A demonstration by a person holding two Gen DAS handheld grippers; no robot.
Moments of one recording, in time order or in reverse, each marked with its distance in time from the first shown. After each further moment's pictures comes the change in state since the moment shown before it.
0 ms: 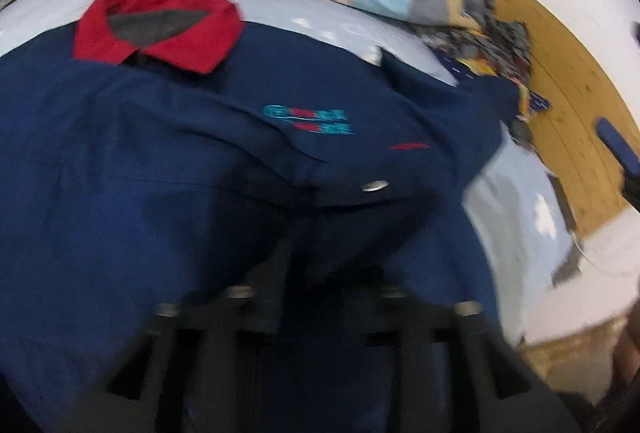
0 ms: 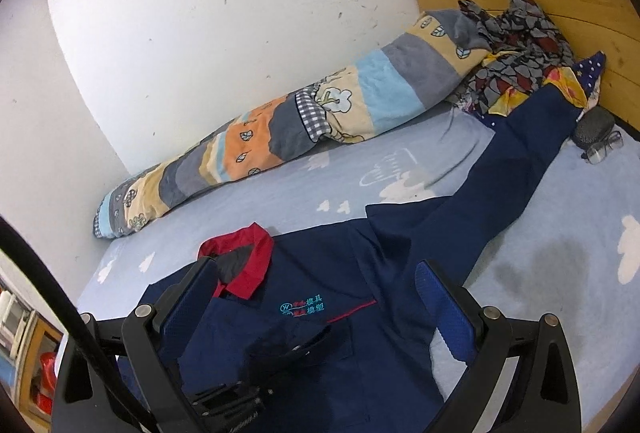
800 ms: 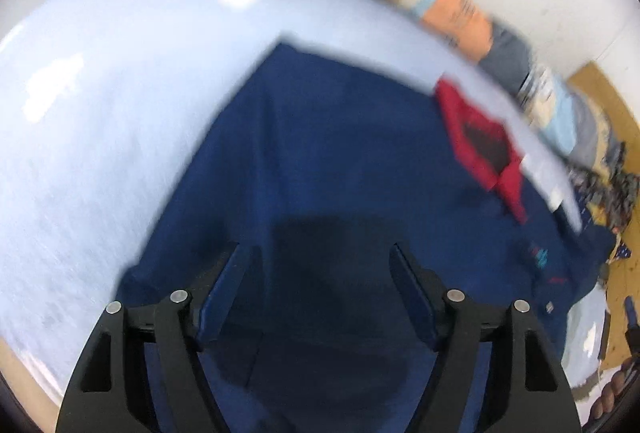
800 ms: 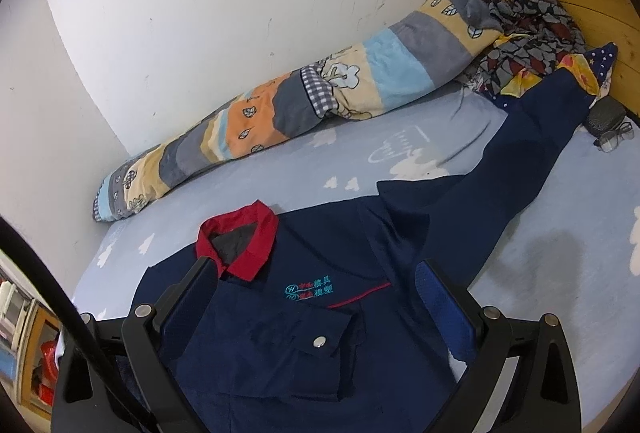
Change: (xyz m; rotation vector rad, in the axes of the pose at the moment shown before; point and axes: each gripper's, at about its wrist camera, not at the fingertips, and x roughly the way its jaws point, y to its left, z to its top) left arm -0.186 0.226 -0.019 -0.445 -0.137 0.401; right arm 0.024 0.010 -0.007 -0.012 0.089 0.004
